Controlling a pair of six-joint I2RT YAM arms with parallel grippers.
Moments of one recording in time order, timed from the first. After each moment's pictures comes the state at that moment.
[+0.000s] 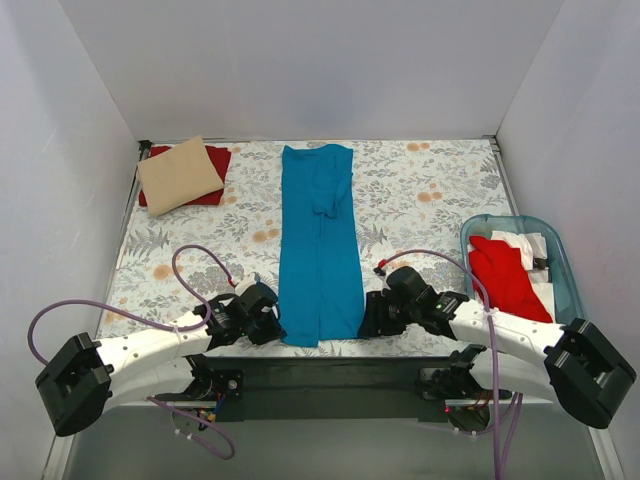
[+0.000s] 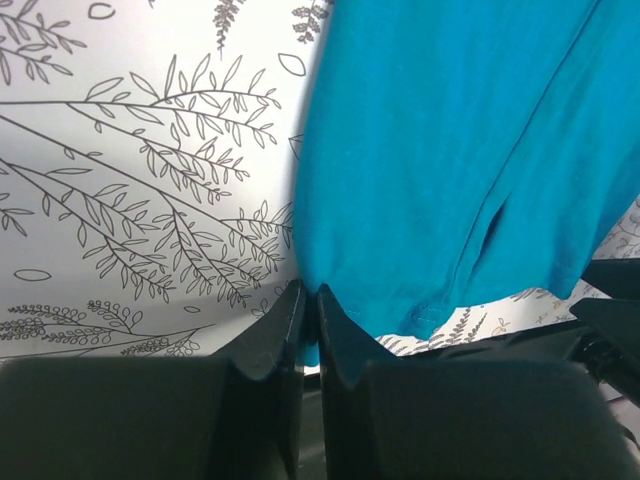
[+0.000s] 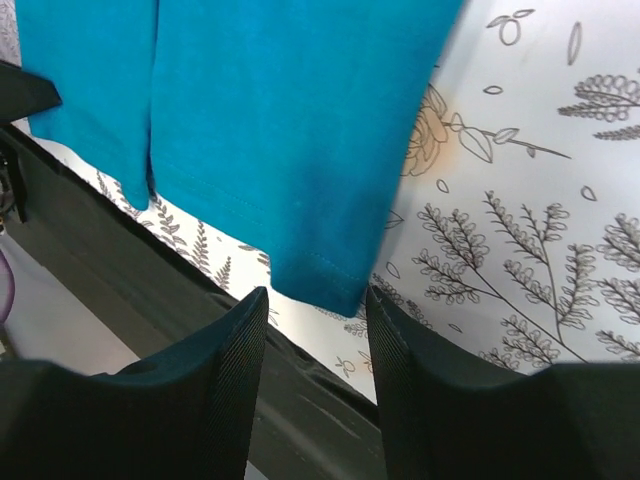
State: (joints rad) left arm -0.91 0.98 0.37 -0.42 -0.11 -1.24; right arm 0.83 1.07 0.38 -0.21 -0.28 0.70
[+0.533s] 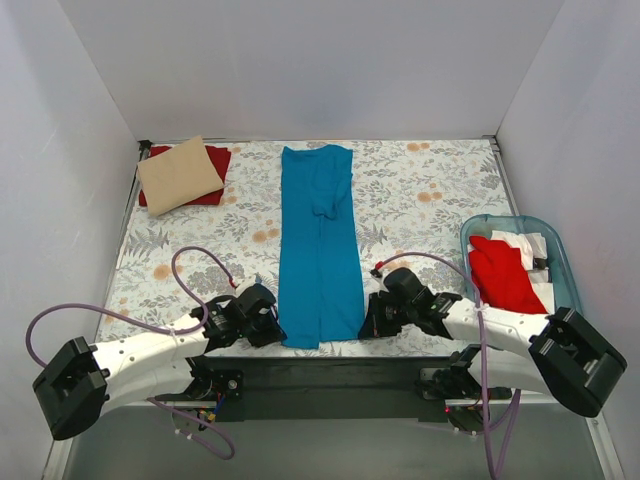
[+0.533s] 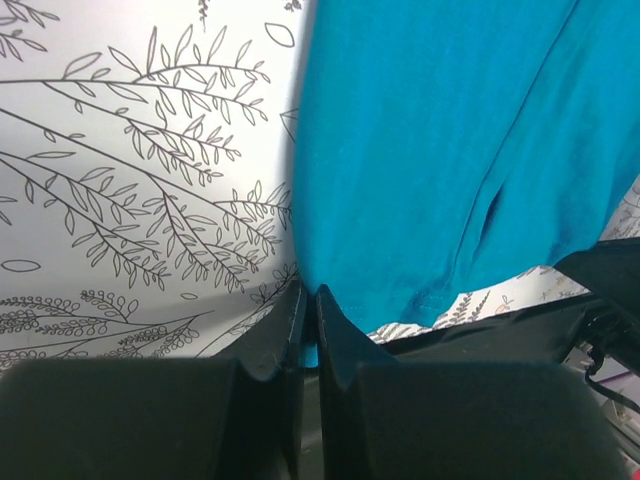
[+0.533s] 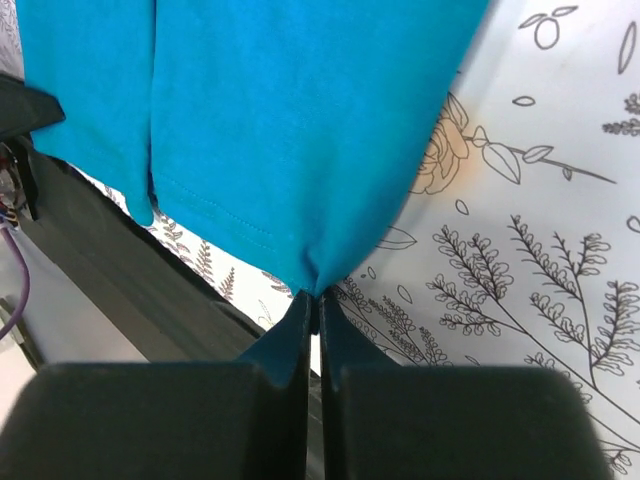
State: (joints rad) left arm -0.91 0.95 0.35 -0.41 -0.06 -1.22; right arm 0.83 1.16 0.35 -0.09 -0.33 0.73
